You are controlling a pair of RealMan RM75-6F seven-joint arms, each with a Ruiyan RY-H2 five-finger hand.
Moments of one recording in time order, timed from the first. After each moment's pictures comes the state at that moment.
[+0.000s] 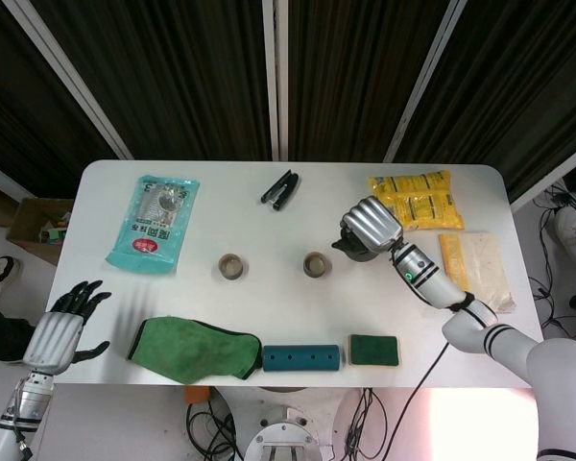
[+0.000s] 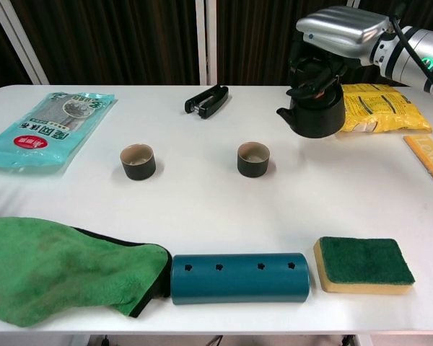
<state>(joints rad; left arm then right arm) -0.11 -1.33 0.05 -1.38 1.60 1.45 -0.03 0.90 -1.63 0.10 -0.86 -1.64 1.05 0.22</state>
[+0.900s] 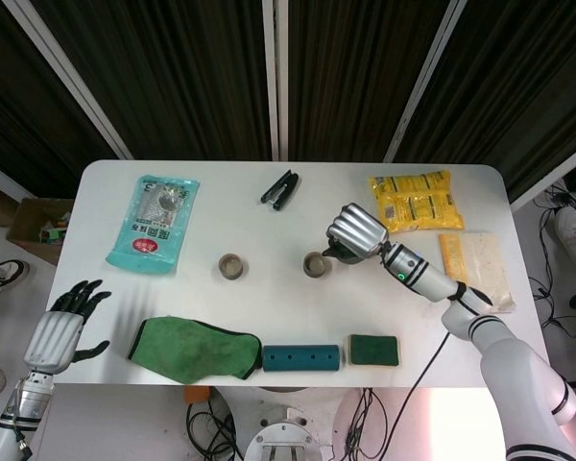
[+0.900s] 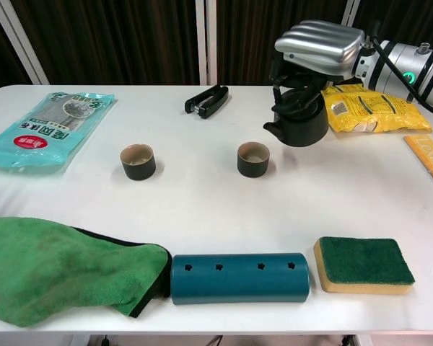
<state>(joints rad) -0.11 -1.32 0.05 -1.38 1.60 1.45 -0.02 0.96 -1.79 -0.04 -0.46 -1.78 1.21 0.47</state>
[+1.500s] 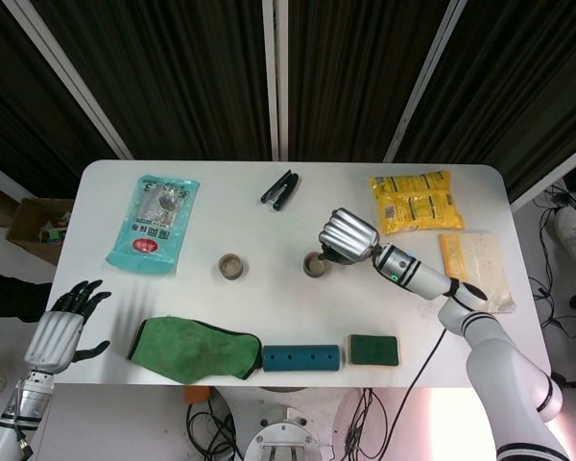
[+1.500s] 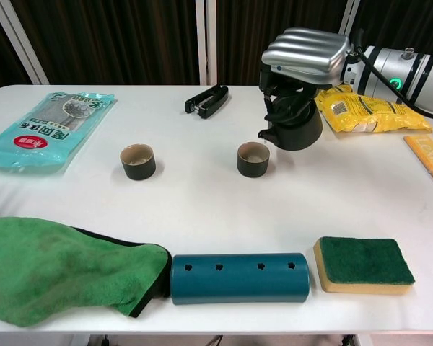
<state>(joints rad) -0.12 -1.33 0.05 -1.37 1.60 1.44 -0.04 0.99 -1.84 -0.10 -0.37 -1.80 1.22 0.47</state>
